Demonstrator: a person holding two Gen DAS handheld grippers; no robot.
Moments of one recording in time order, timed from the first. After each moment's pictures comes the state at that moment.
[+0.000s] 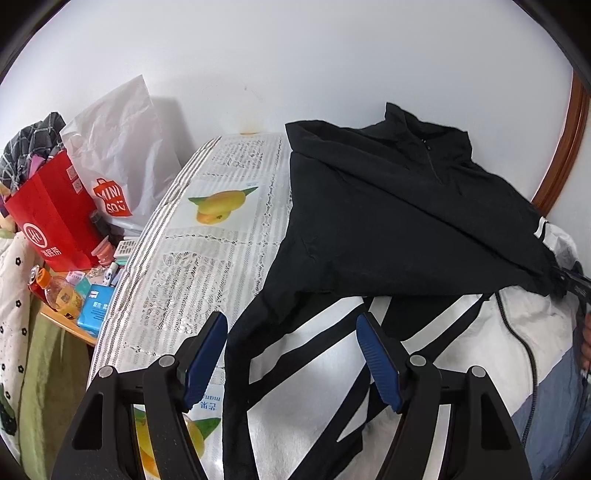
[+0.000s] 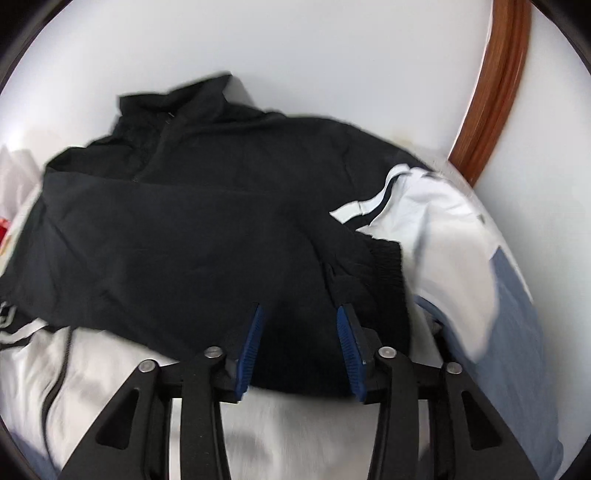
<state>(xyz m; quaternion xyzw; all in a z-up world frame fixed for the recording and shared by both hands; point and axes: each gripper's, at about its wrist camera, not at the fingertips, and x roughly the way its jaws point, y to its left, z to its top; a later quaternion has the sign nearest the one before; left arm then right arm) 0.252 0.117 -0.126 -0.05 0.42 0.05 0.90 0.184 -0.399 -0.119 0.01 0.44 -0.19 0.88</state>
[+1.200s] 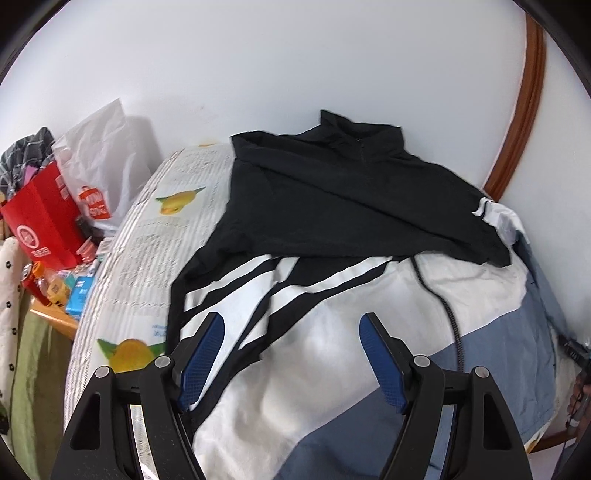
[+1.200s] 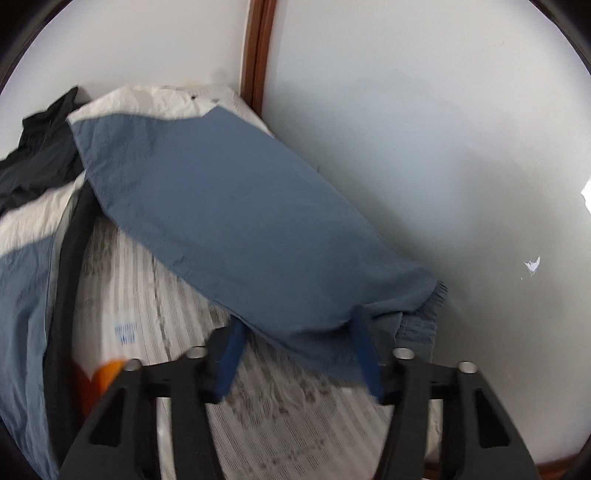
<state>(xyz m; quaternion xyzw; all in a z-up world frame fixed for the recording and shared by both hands) 0.178 0.058 -0.099 -0.05 0.41 0.00 0.91 -0.089 -0.519 -0.137 0.06 0.43 -0.37 0.82</state>
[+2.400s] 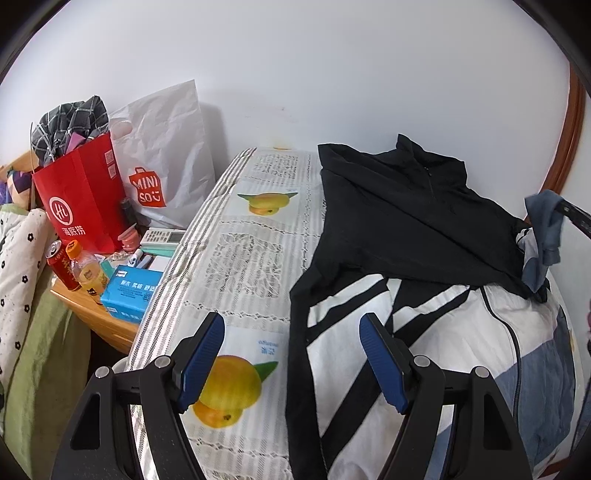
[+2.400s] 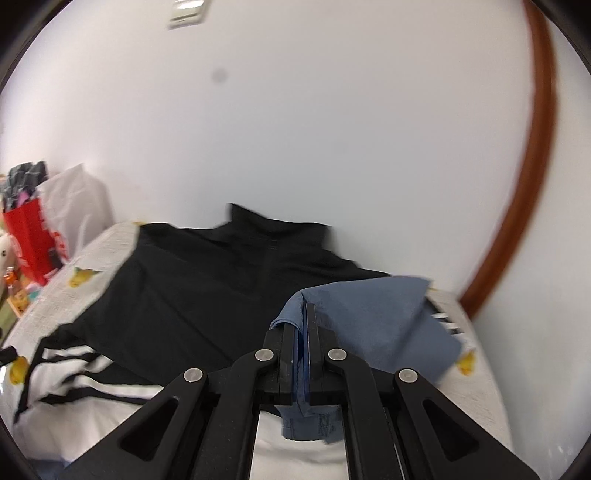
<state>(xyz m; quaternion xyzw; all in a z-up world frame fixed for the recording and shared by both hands) 0.180 0.159 -0.114 -0.09 0.38 0.06 0.92 0.205 -0.237 -0.020 -0.10 0.28 -0.12 0.95</state>
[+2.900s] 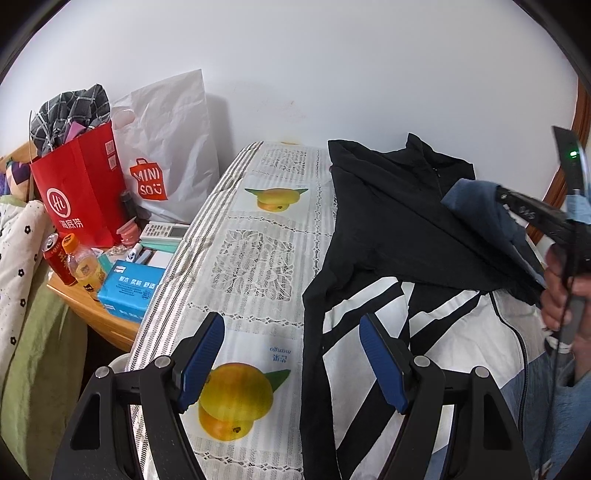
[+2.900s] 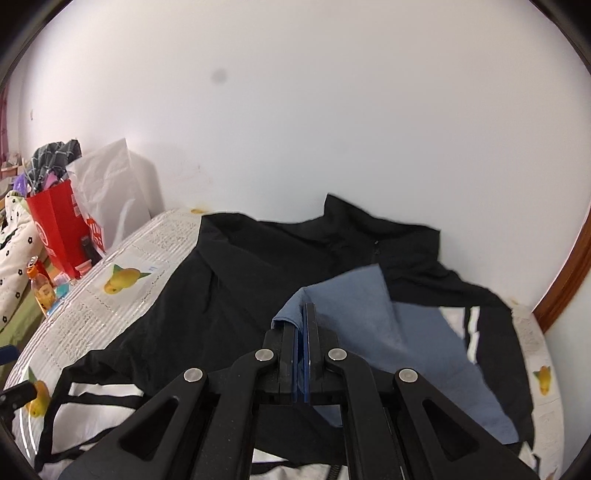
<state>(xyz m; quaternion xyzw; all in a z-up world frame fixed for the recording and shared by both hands) 0.189 0.172 -0.123 -0.10 0.39 0.06 0.92 0.287 -0.158 -0.078 -0.10 0.31 -0.04 0.94</state>
